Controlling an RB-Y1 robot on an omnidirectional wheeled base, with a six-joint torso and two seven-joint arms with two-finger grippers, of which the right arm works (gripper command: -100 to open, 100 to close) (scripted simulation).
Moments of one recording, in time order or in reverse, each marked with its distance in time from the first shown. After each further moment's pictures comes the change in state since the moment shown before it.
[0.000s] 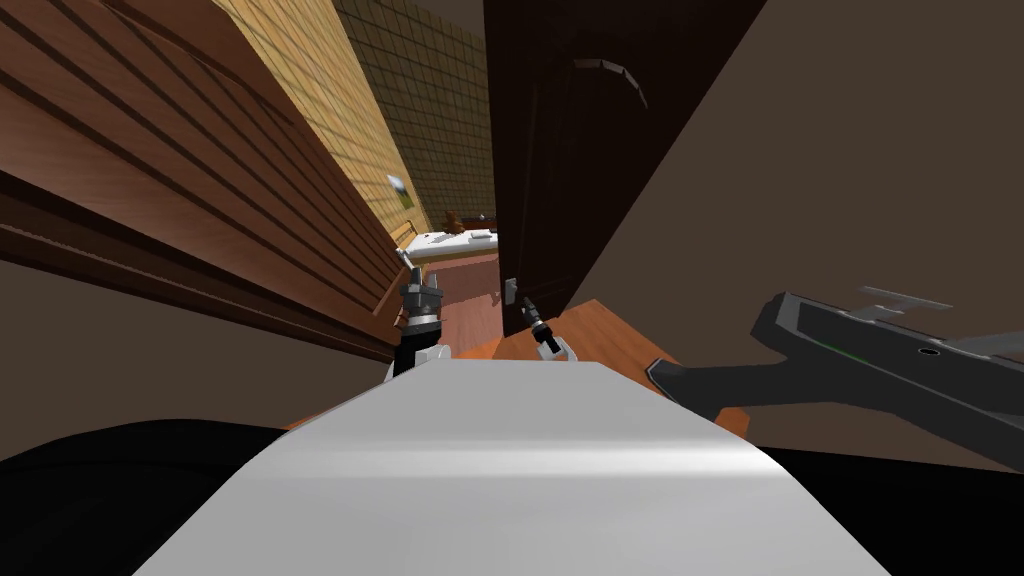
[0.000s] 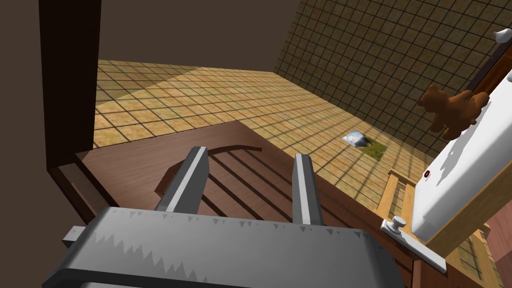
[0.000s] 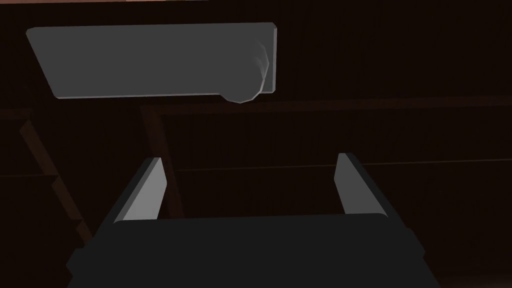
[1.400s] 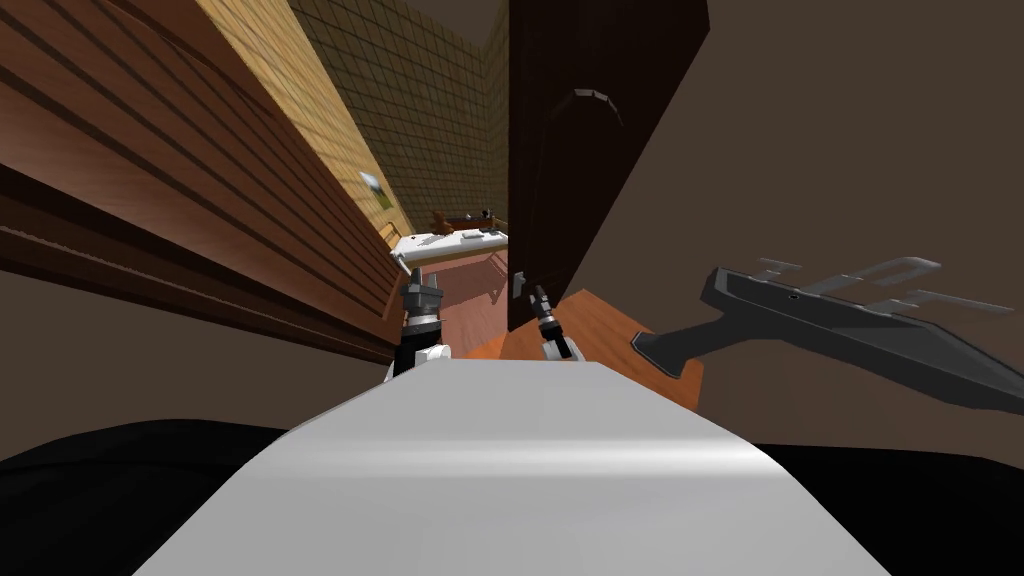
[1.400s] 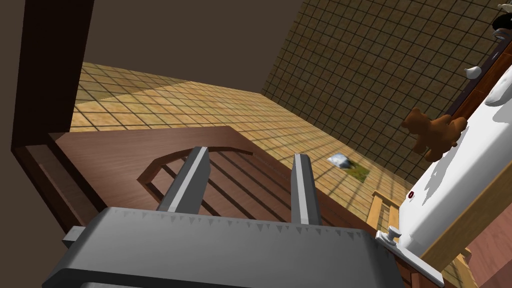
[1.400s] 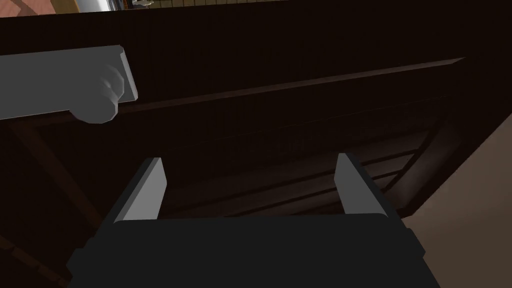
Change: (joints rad) arm 0.128 0.052 -0.104 -0.275 0.007 -0.098 0.034
